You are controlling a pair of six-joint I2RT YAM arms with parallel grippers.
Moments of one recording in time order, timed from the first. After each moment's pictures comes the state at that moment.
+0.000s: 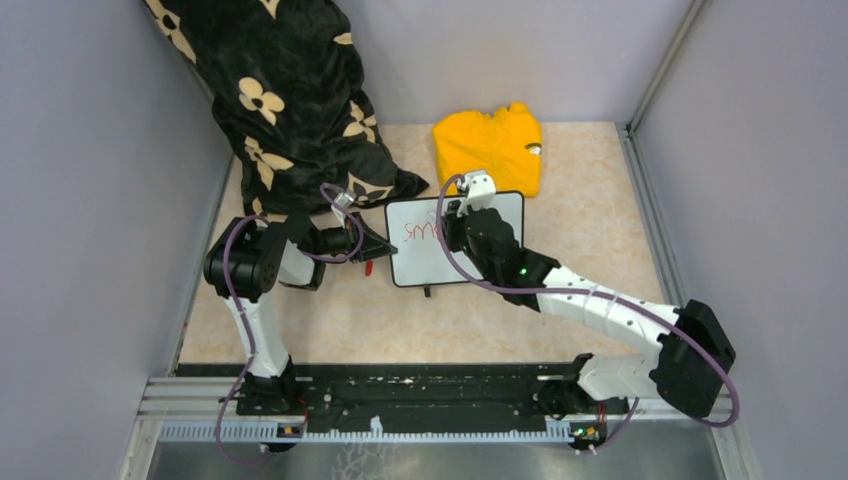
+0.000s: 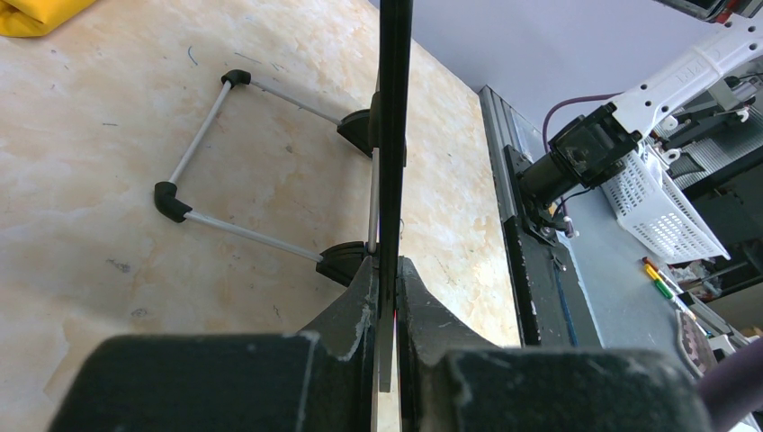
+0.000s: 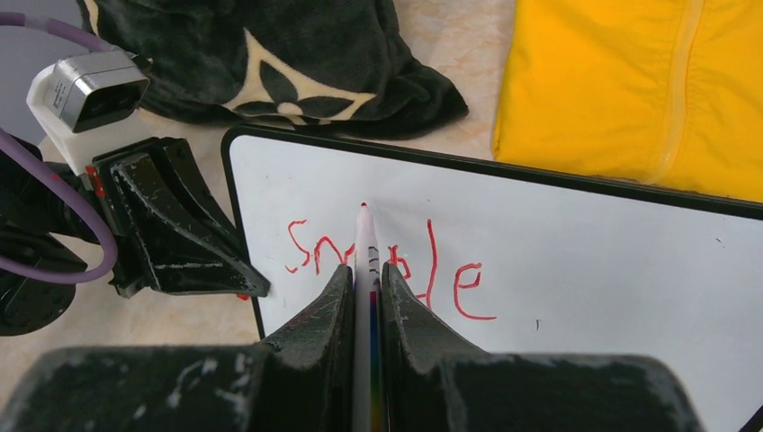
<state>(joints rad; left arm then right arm) -0.19 1.99 0.61 1.55 1.24 -0.77 0.89 1.23 0.86 0.10 0.43 0.31</state>
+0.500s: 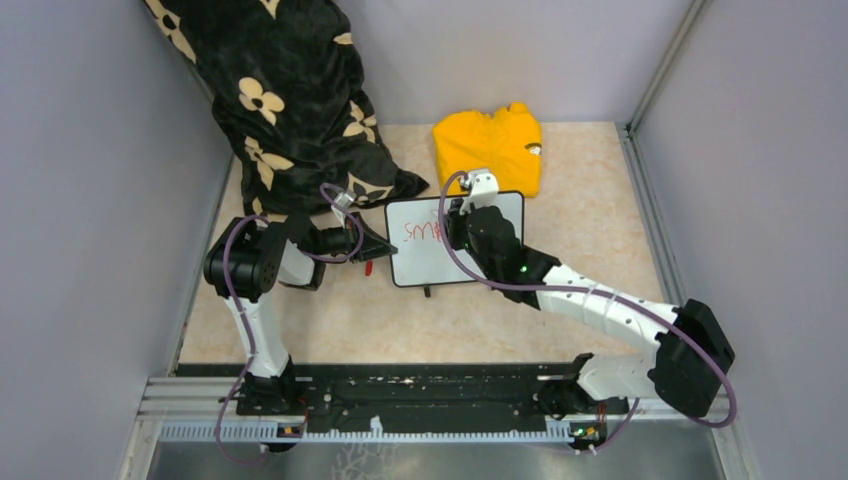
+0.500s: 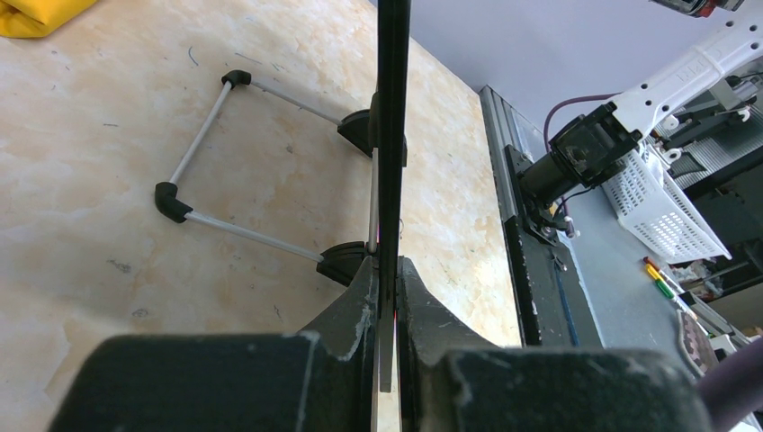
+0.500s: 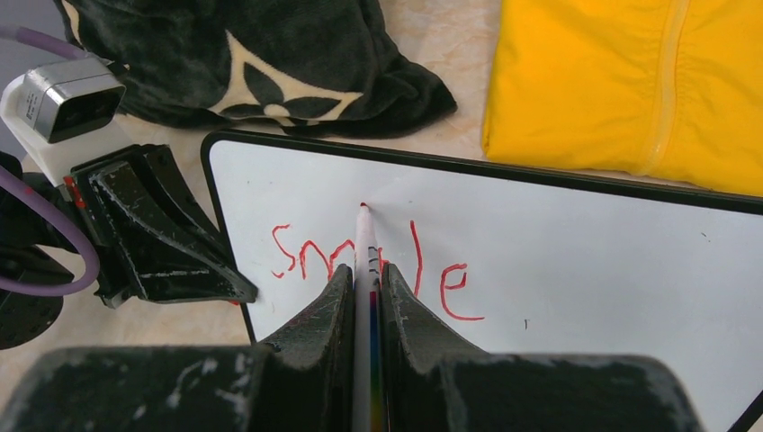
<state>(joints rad) -0.19 1.99 0.61 1.55 1.24 -0.77 0.86 1.23 0.86 0.10 0.43 0.33</state>
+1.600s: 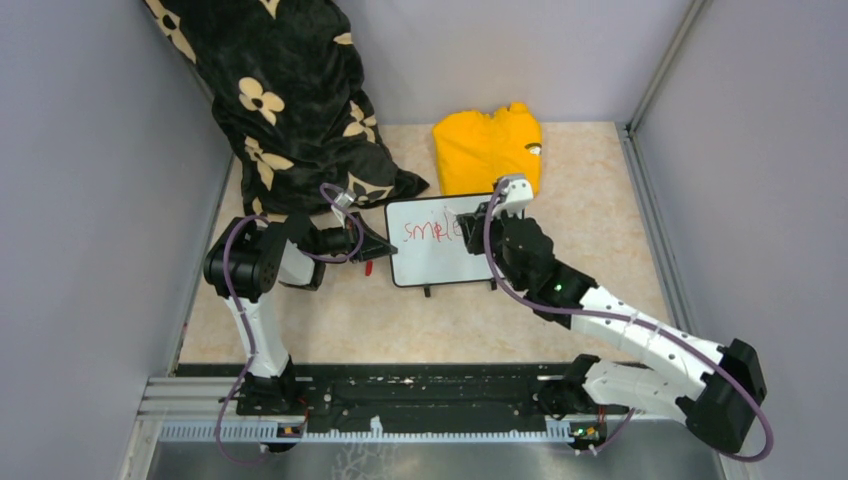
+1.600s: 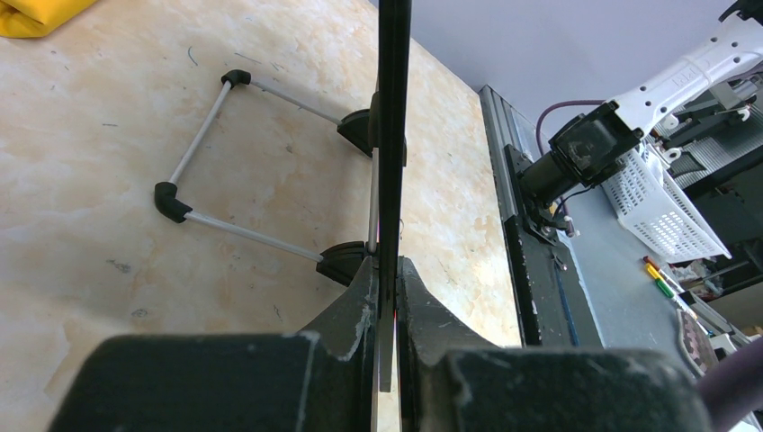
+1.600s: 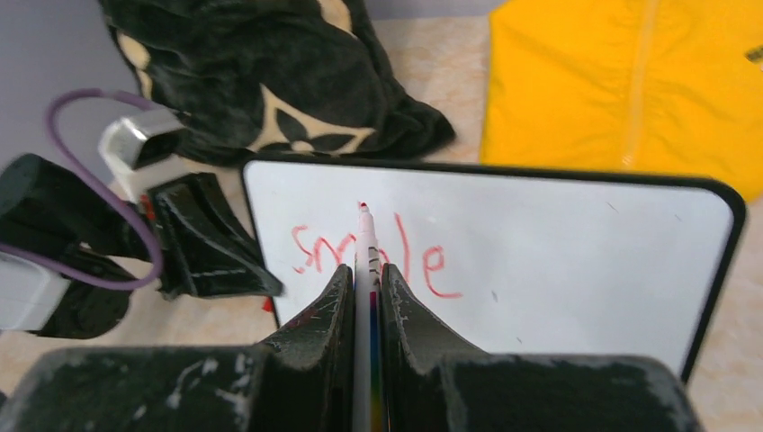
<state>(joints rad) -0.19 1.99 0.61 1.55 1.25 -0.77 0.85 1.02 0.79 0.09 0.39 0.36</state>
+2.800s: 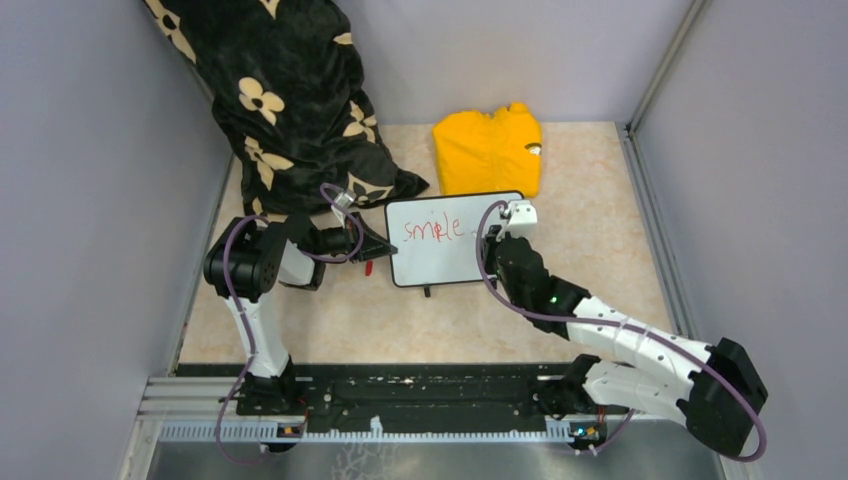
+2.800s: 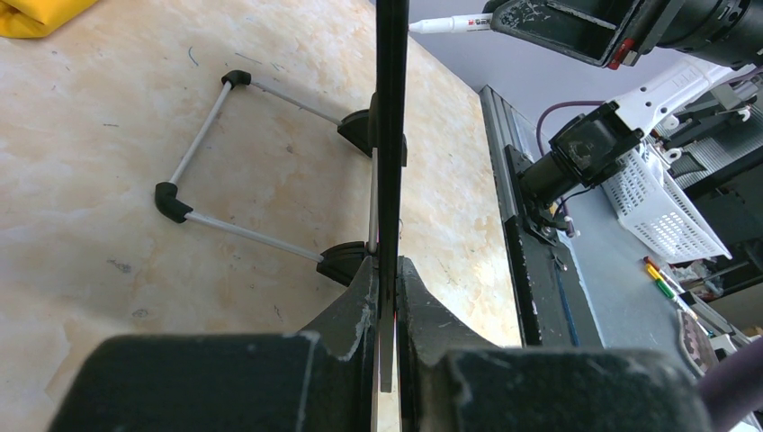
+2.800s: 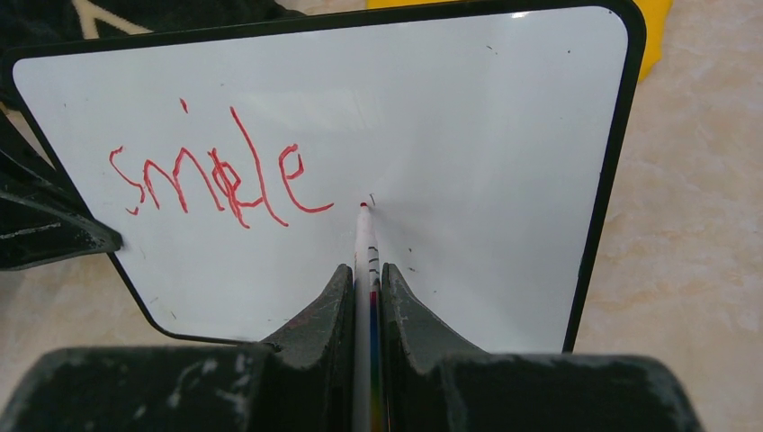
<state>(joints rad) -0.19 1.99 0.61 1.55 1.25 -0.77 0.83 0.98 0.59 0.04 0.57 0.40</state>
